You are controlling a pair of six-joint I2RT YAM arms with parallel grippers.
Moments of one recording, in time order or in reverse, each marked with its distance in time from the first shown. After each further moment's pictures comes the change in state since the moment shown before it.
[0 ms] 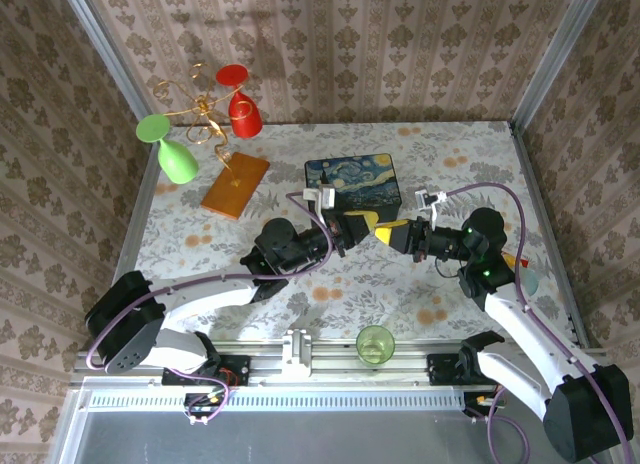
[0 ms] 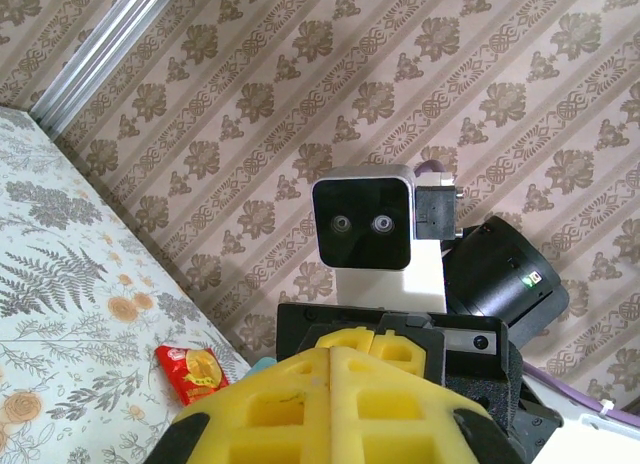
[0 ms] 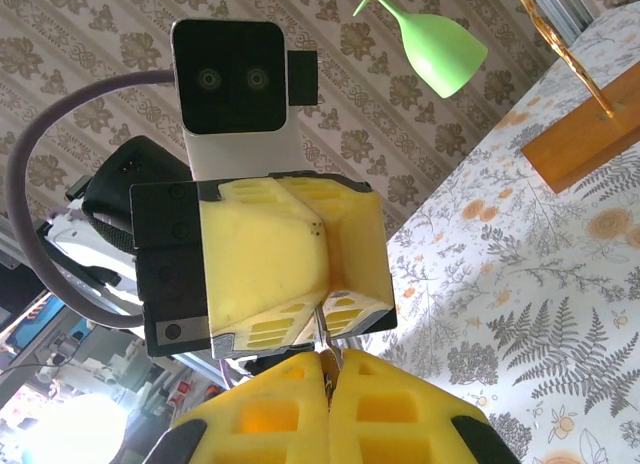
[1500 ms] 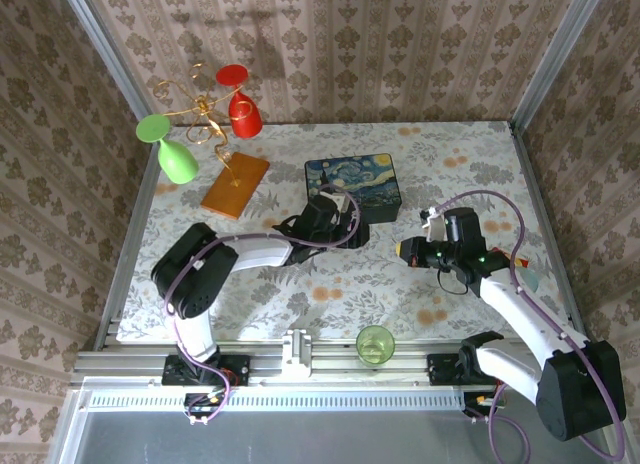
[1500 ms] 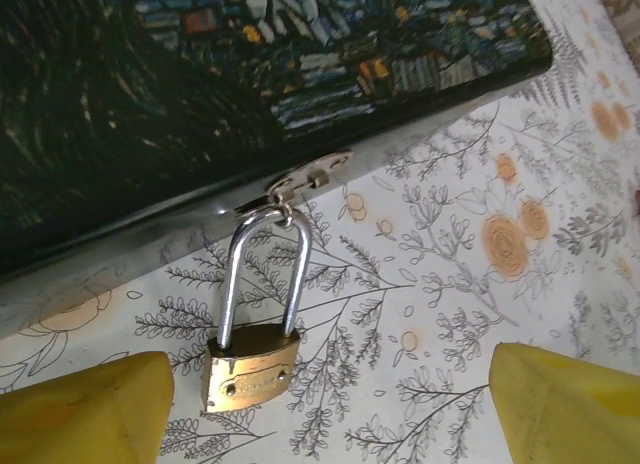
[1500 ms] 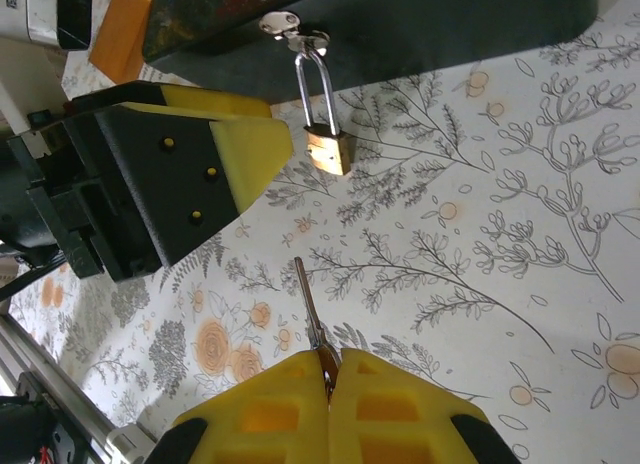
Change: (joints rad) left arm 0.172 0.457 0.256 -0.644 -0.123 0.278; right arm -0.045 0.129 0.056 -0.764 0.549 -0.394
